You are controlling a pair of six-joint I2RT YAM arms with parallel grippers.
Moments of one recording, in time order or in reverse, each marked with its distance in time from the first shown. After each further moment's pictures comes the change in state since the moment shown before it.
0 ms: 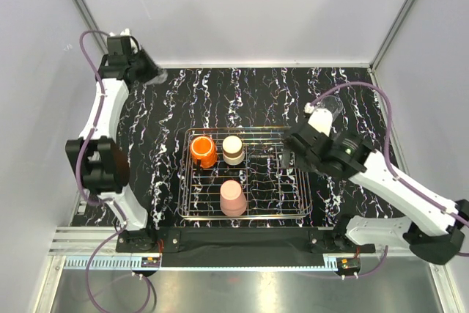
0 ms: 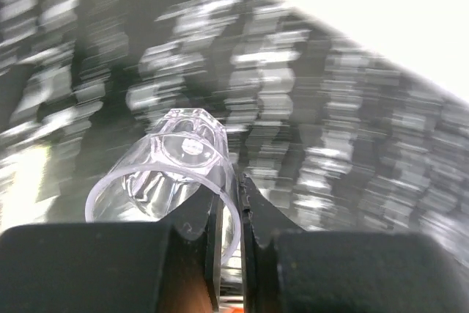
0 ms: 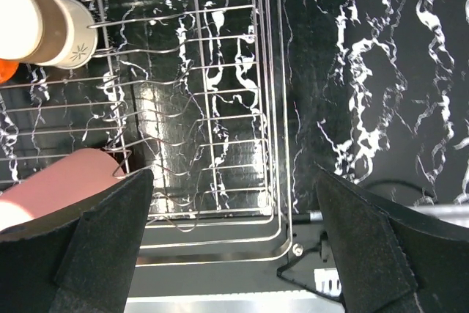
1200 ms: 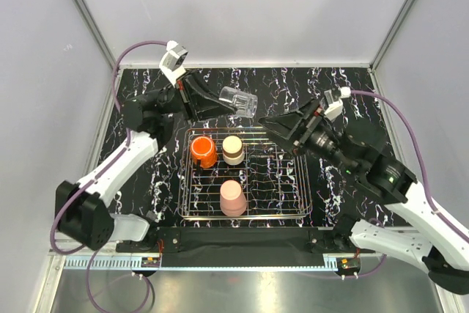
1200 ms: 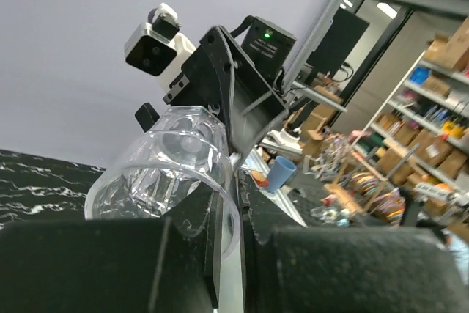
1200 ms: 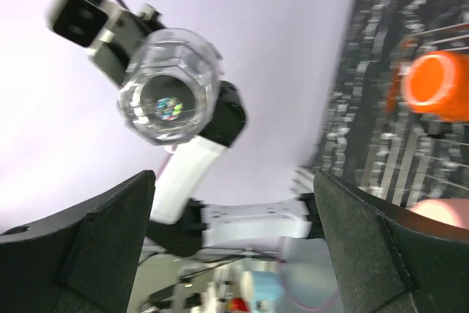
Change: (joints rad) left arm -0.503 -0.464 -0.610 1.820 0.945 -0.965; right arm -0.064 -0.314 -0.196 0.939 -0.496 0.292
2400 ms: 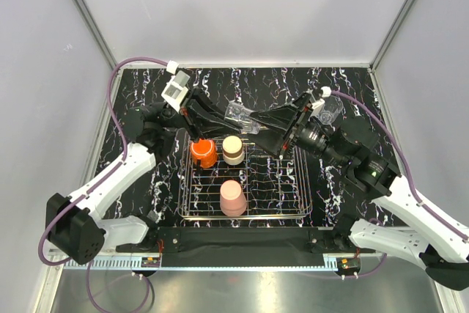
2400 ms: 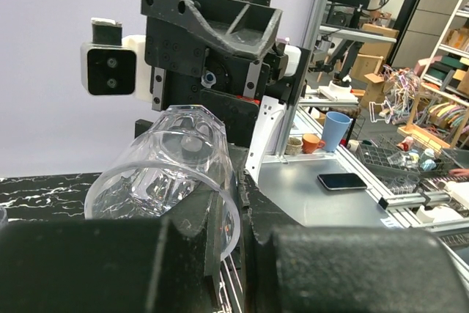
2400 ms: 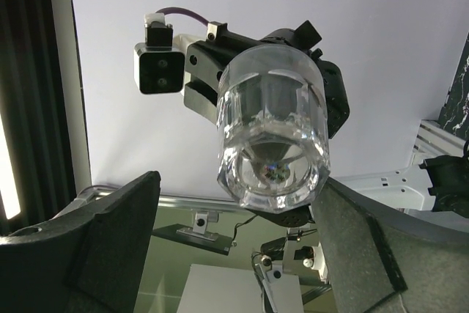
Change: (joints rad) left arm -0.113 -0.138 -0.088 -0.156 0.040 0.475; right arm -0.001 0.009 -0.079 0.305 -0.197 0.349
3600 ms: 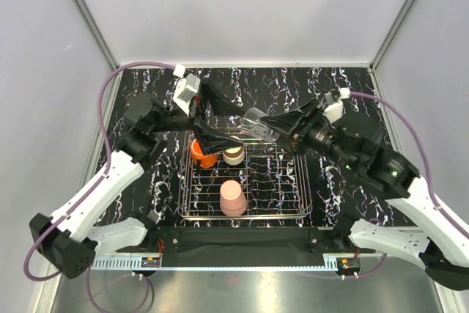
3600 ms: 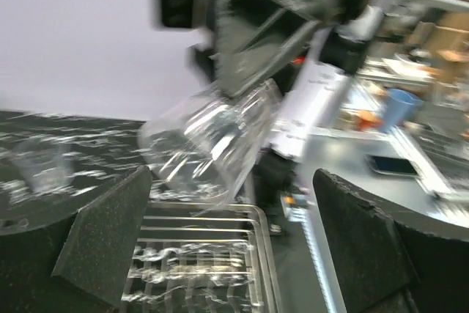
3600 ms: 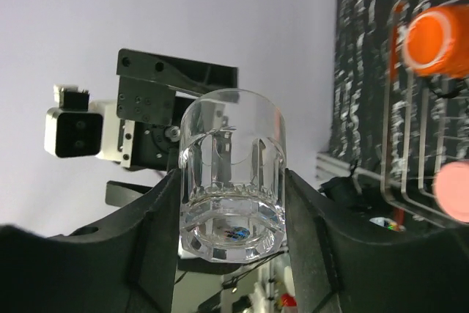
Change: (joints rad) left arm -0.040 -0.111 0.071 -0.700 -0.087 0.496; right arm -0.005 0.004 0.126 -0.379 0.189 -0.128
